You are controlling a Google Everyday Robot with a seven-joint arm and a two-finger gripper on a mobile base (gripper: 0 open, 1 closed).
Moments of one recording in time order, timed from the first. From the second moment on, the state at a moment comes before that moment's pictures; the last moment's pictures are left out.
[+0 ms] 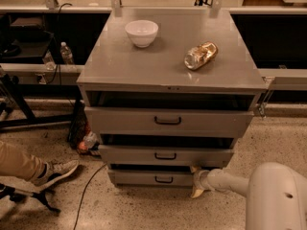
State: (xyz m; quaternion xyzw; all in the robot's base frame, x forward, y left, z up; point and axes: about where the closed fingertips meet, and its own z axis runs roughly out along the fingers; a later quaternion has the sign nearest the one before) arm 0.623 -0.205 0.192 -0.73 0.61 -0.07 0.31
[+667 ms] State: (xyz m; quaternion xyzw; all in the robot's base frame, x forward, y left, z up) arm 0.613 -0.243 0.167 -0.73 0.63 -0.07 0.25
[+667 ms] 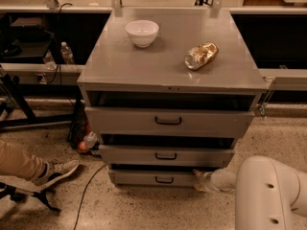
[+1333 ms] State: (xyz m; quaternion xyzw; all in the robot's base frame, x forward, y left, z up) arm 0.524 -0.286 0.219 -0.72 0.66 -0.04 0.21
